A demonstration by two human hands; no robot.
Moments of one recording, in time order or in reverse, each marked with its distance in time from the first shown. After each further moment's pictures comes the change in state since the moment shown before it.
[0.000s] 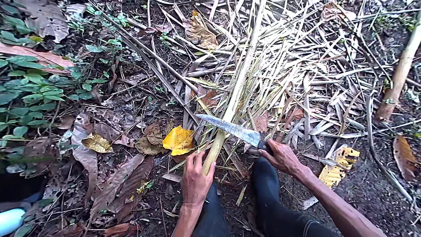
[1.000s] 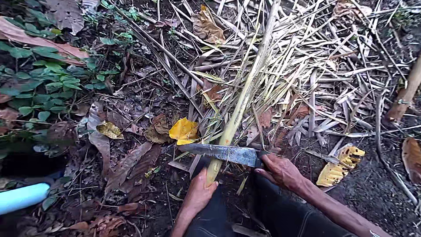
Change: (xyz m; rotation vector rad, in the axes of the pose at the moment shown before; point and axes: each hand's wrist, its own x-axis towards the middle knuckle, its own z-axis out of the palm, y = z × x) left_hand -0.052 -0.015 -0.027 -0.349 -0.688 -0.312; right_hand -0.059 -0.036 0.017 -0.161 -0.044 -0.256
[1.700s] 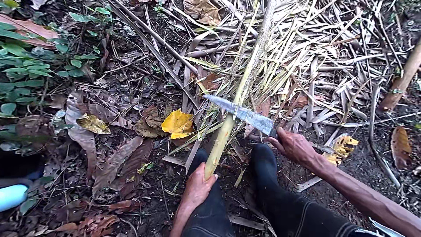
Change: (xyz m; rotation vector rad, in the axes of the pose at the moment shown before) left_hand 0.005 -0.001 0.005 -0.043 -0.041 -0.071; right_hand 0.022 0.042 -0.045 -0.062 -0.130 0.263
